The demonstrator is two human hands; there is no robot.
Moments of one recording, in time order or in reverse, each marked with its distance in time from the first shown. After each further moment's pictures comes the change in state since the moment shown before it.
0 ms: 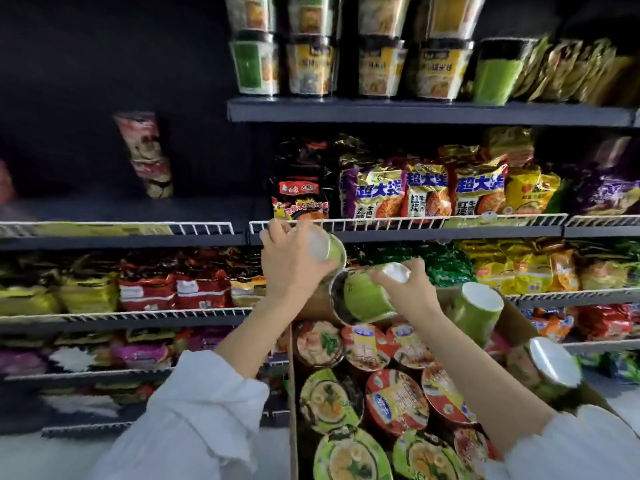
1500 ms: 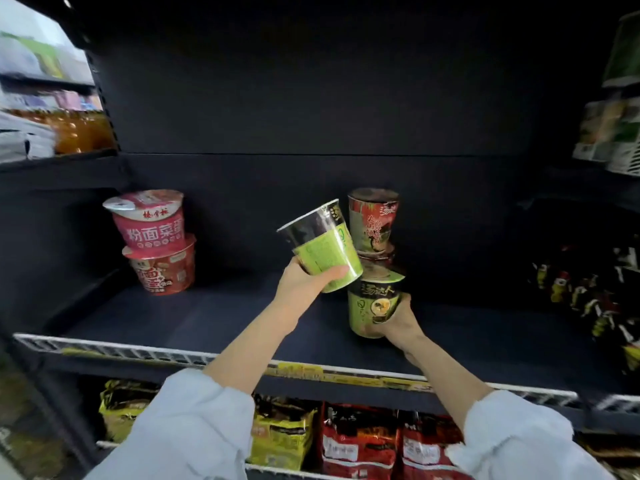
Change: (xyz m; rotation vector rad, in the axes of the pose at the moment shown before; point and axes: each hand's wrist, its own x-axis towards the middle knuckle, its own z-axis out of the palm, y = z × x) left_hand 0.335 -0.539 -0.075 -0.924 -0.200 -0.492; right_hand 0.209 -0.286 0.568 0.213 -0.273 -0.096
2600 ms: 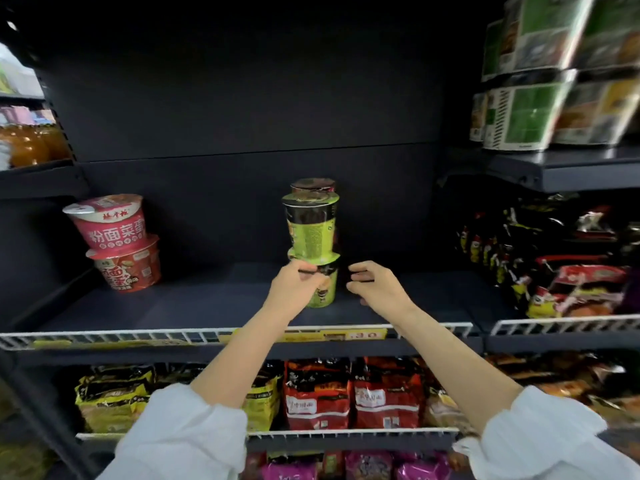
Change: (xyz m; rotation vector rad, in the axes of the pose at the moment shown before) left_hand -0.105 0.019 0.068 0.393 -0.085 0.055; right_hand -0.103 -0.035 -0.082 -0.138 -0.027 -0.132
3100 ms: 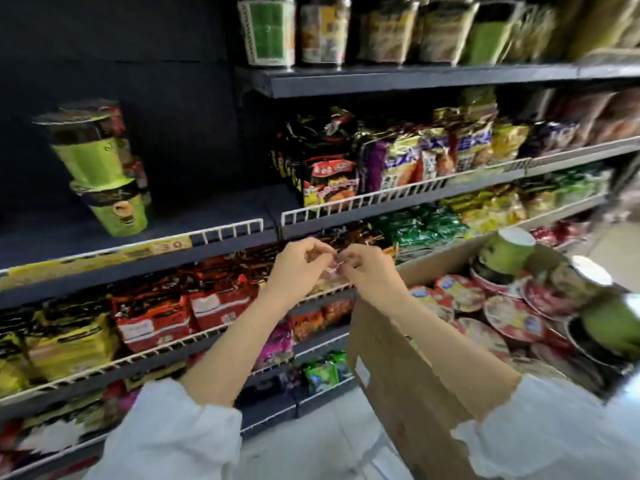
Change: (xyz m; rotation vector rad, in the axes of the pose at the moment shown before) left_hand -0.229 0.095 0.224 -0.066 -0.498 0.319; right_hand -0.271 0.111 -0.197 -0.332 0.315 0.150
